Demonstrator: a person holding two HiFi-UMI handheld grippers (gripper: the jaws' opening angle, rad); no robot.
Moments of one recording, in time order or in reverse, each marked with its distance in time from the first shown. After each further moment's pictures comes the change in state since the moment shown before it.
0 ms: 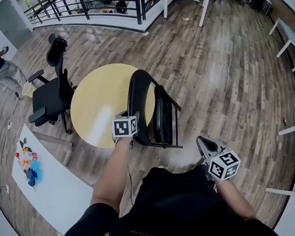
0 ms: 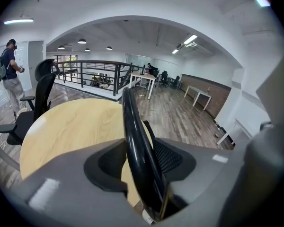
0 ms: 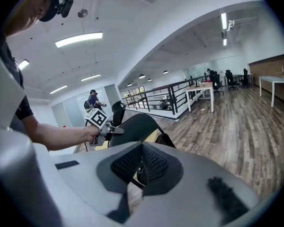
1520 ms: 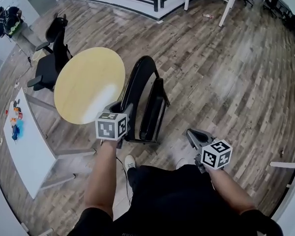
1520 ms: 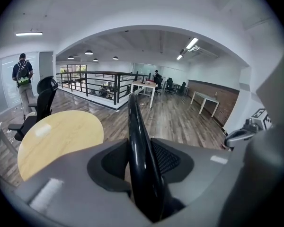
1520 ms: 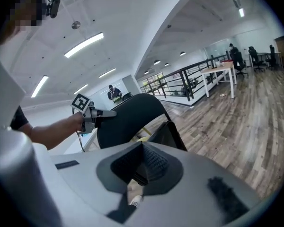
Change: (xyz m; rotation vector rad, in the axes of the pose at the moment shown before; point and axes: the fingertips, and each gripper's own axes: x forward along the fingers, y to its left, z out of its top) left arm 0.017 -0.239 0.060 -0.031 -0.096 0.128; right arm -0.043 -0.243 0.004 -0.011 0.171 0.329
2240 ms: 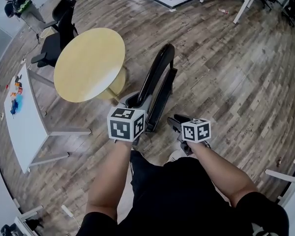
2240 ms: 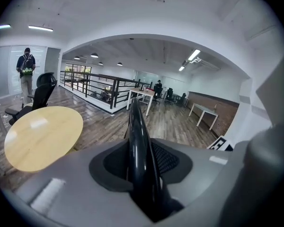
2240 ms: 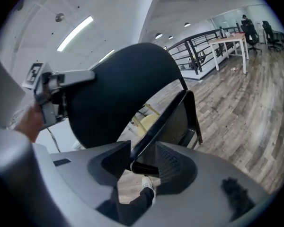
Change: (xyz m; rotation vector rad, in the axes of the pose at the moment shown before) left arm 0.009 -0.119 0.008 -0.090 -0.104 -0.016; right arm 0.078 -0.037 -0.070 0.081 0.272 0.131
